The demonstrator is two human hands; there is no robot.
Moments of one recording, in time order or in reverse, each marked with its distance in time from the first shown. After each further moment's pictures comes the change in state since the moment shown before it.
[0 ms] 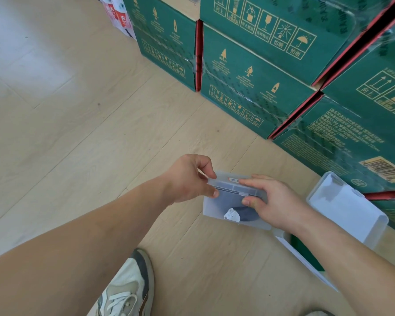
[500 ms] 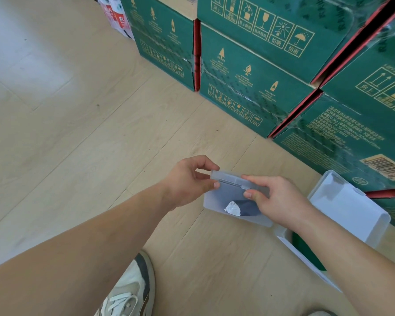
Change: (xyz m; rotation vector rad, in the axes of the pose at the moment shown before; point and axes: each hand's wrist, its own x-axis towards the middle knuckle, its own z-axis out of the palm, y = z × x) left_hand -0.001 -0.011 0.010 -0.200 0.025 0.017; right_hand -0.001 -0.002 -0.004 0.099 0.051 0.052
